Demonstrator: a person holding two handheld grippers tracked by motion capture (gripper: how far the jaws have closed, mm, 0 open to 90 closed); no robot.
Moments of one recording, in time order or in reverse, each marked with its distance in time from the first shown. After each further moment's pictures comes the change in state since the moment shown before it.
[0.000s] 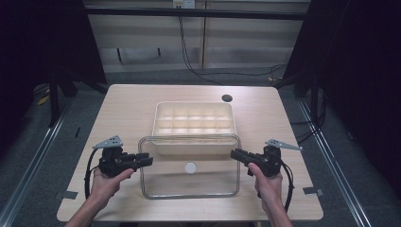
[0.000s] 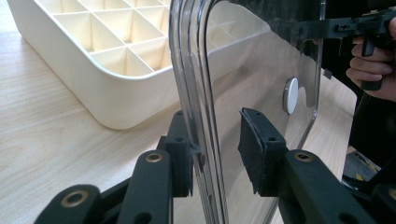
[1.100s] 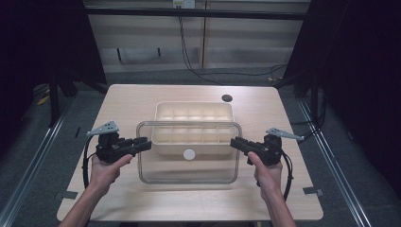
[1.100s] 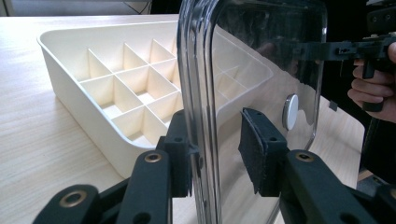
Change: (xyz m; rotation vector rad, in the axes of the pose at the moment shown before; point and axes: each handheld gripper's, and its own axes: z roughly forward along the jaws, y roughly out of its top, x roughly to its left) left arm 0.001 0.038 -0.008 -0.096 0.039 0.031; right arm 0.006 0.031 0.004 -0.048 0.005 -0.050
